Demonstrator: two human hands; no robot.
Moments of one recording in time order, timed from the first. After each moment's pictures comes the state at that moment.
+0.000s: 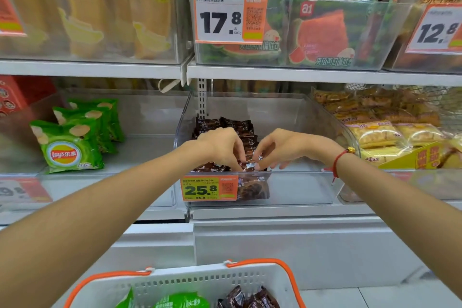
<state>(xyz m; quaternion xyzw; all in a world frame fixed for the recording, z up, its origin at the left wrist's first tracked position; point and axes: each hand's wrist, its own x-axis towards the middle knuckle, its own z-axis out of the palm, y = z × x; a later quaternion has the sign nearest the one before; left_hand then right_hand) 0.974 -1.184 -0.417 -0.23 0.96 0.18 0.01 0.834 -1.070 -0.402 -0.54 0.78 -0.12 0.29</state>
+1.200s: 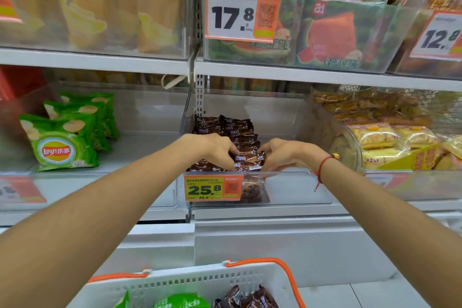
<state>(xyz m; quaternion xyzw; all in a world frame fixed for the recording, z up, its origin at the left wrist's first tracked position) 0.980 -1.198 -0.419 -0.23 0.95 0.11 0.16 0.841 -1.094 -0.429 -0.43 0.84 -0.12 0.30</state>
